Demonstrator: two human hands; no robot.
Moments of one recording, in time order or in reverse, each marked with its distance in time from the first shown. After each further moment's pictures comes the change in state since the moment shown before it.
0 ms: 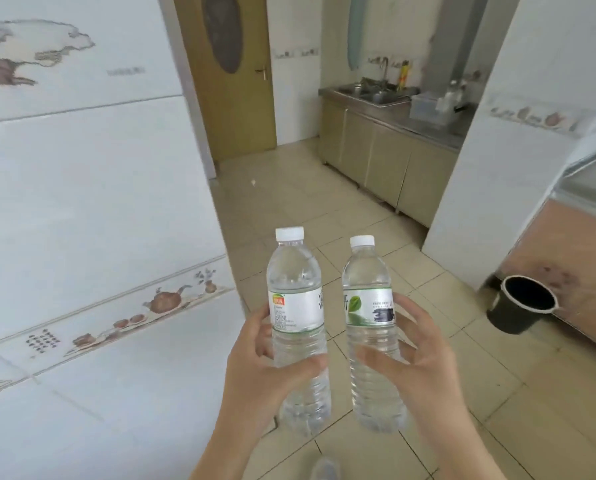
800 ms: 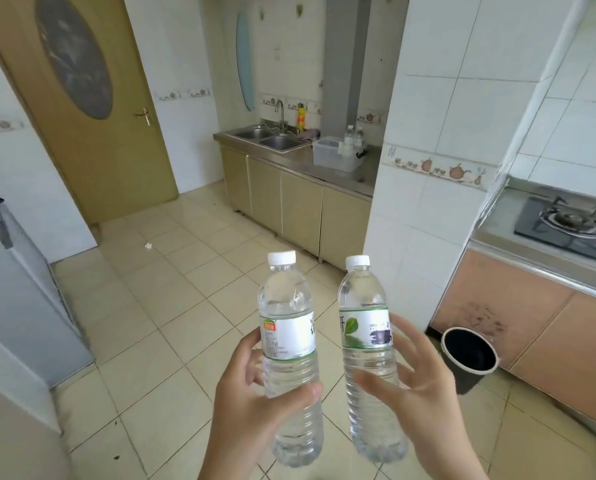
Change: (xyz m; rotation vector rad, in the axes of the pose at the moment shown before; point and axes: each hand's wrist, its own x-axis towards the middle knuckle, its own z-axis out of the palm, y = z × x) left_hand 0.389 0.056 0.263 0.020 -0.249 0.134; right_hand 0.400 0.004 -0.143 -0.008 0.268 -0.109
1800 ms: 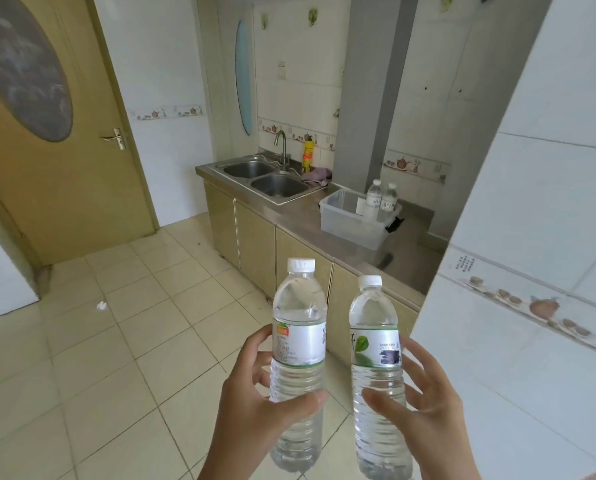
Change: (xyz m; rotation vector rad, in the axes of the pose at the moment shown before) left_hand 0.640 0.010 0.149 0.032 0.017 0.055; right_hand 0.650 0.080 0.049 0.026 0.025 0.020
